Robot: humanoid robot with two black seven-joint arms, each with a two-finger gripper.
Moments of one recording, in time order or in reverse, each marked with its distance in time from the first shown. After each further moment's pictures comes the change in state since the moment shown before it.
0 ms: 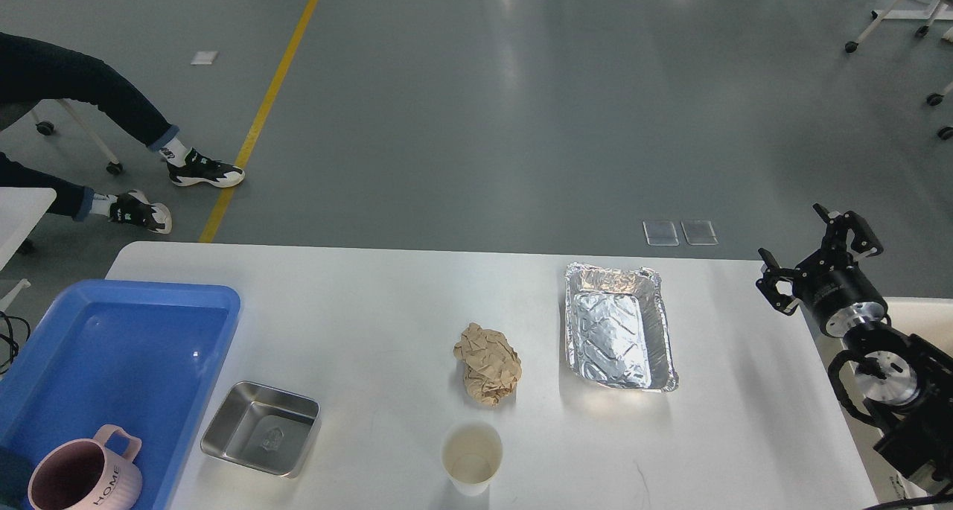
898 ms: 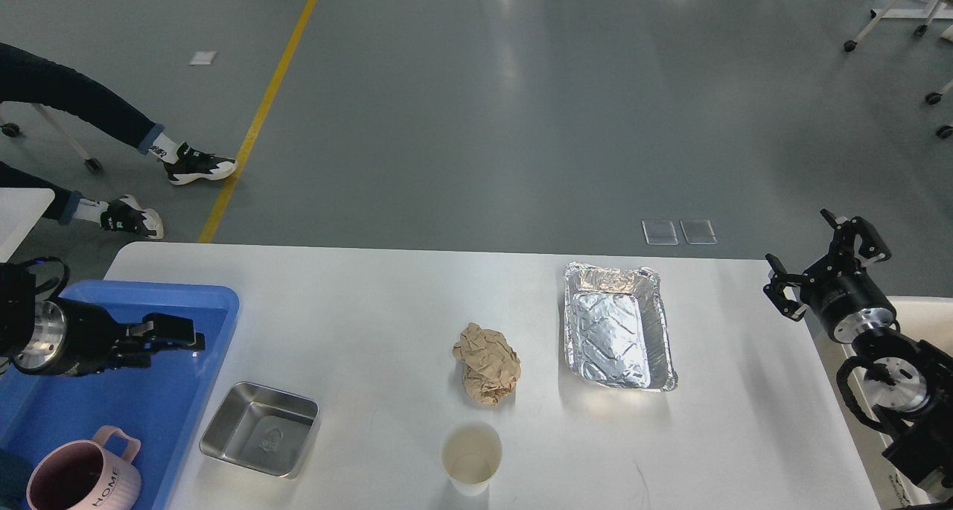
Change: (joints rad) left arm -0.031 -0.803 0.031 0.012 0.013 0.139 0.502; right arm -0.015 -0.015 -0.001 -0.001 0.000 0.007 0.000
